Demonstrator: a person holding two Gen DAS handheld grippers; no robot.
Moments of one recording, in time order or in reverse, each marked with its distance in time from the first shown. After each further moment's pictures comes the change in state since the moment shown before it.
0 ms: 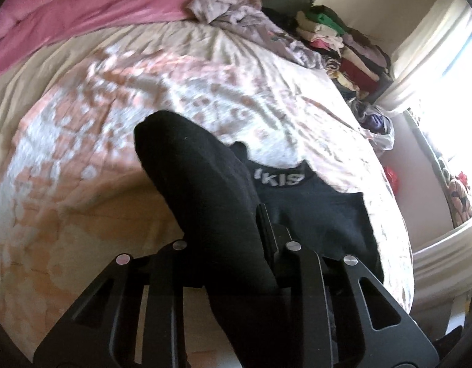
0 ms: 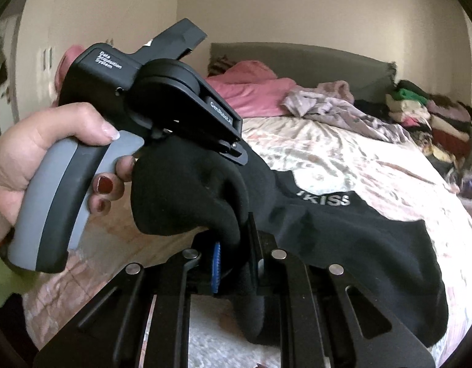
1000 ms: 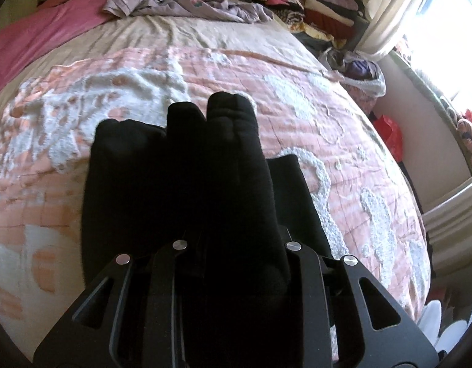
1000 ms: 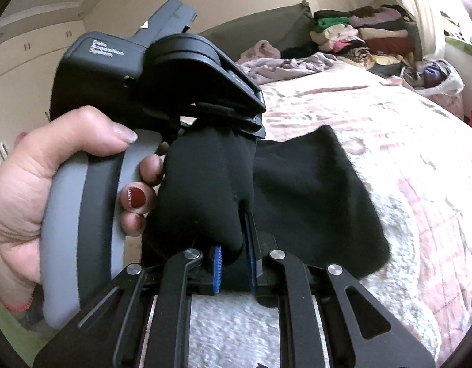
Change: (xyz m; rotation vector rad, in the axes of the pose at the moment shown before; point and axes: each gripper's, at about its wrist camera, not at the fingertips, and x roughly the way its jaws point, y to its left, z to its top) left arm 0.105 -0.185 -0.035 0.216 0.105 0.049; right arm -0.061 -0.131 -0.070 0.453 0.042 -0.074
